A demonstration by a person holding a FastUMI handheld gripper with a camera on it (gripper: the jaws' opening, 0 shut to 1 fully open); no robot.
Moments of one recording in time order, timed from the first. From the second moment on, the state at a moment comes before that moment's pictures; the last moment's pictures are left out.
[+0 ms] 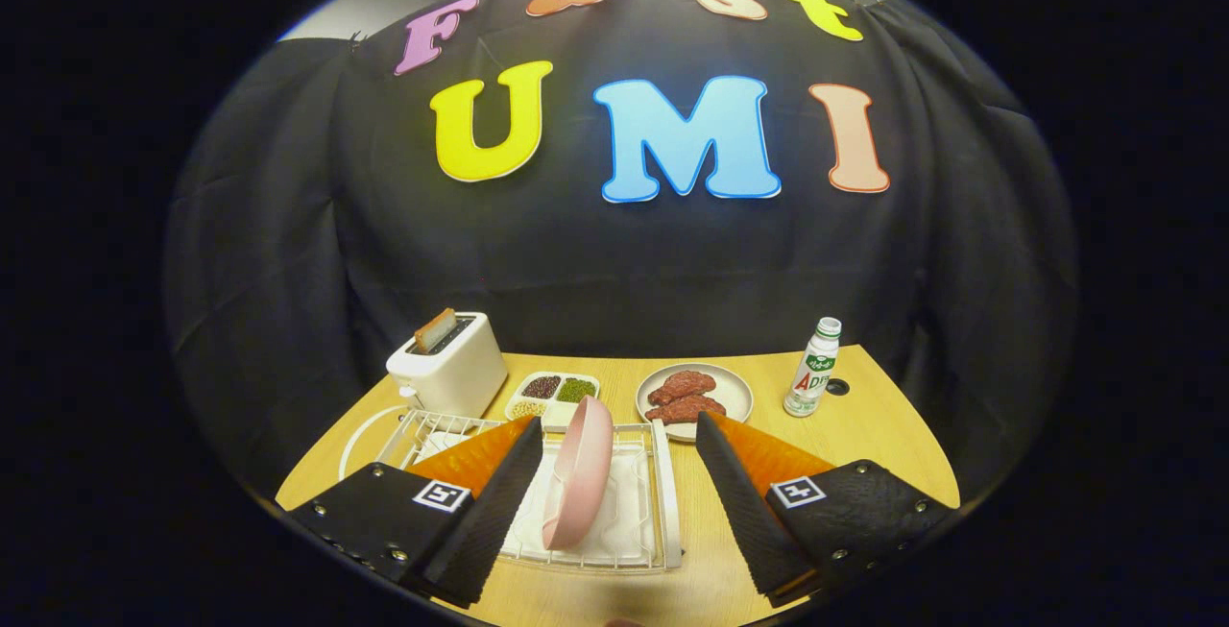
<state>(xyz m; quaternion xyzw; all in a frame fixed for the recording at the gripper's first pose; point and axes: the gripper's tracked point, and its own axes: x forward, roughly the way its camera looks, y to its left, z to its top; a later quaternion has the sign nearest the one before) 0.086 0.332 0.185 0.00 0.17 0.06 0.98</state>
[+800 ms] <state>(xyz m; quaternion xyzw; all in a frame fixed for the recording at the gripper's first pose) 0.133 0.340 0.117 -0.07 0.36 -0.06 0.93</state>
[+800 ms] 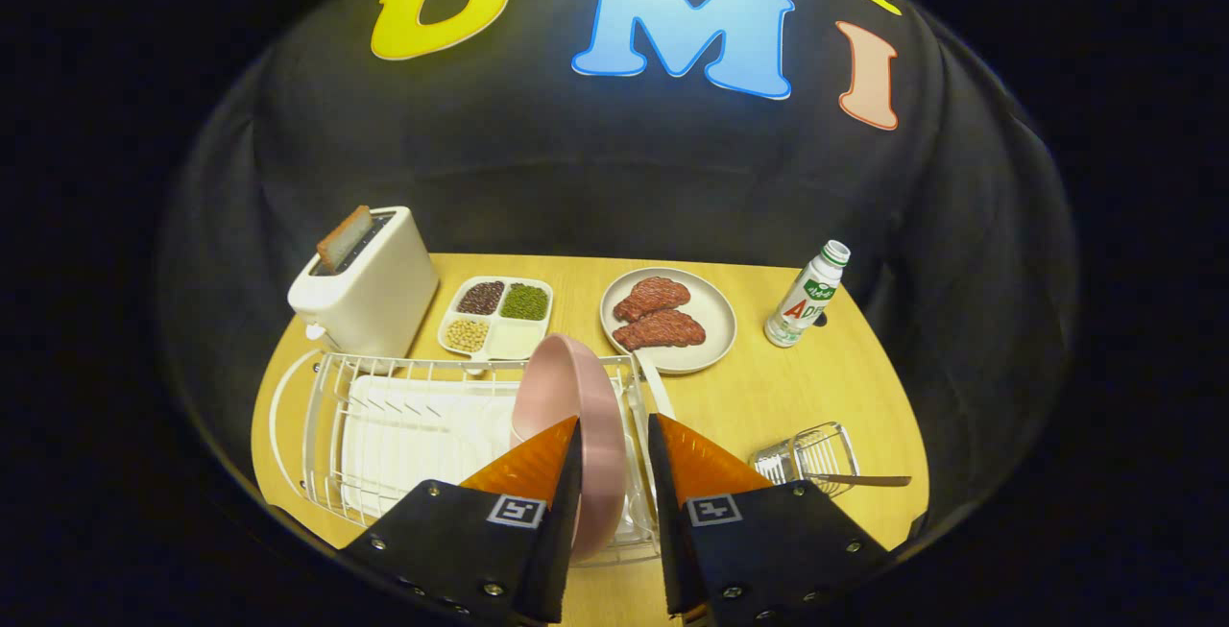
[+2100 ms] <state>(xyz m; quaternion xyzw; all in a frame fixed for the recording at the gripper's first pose) 0.152 0.360 0.159 -0.28 0.36 -0.17 0.88</state>
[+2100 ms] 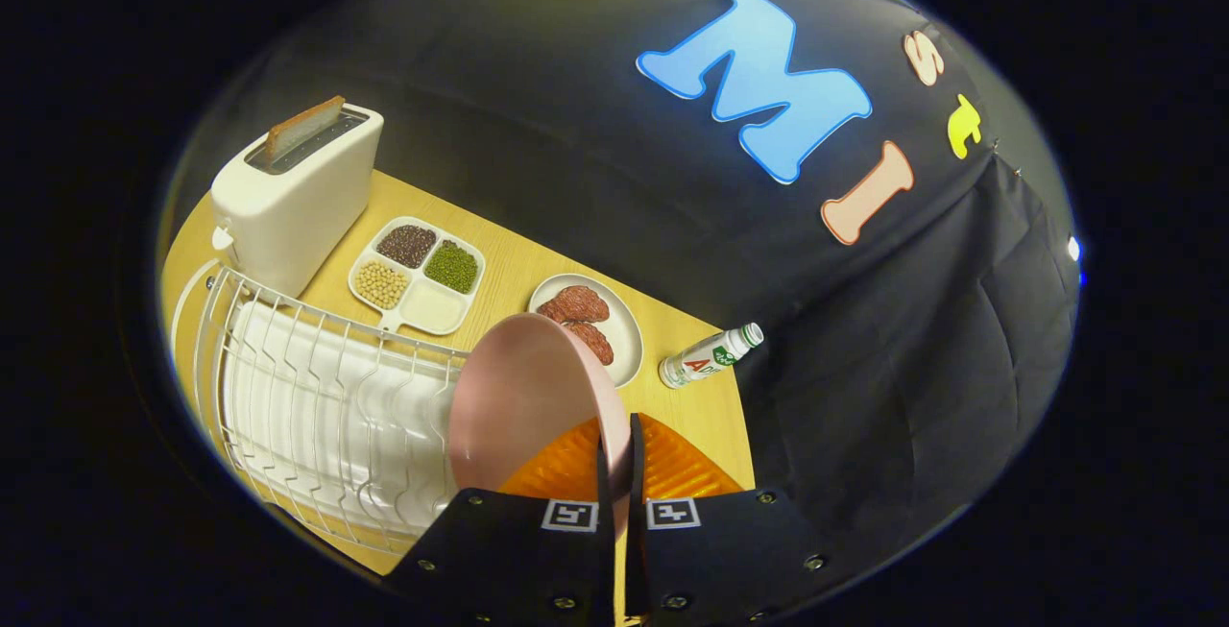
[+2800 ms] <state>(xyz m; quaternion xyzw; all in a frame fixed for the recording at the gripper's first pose) 0.071 0.262 0.197 -0.09 0.35 -0.06 0.93</state>
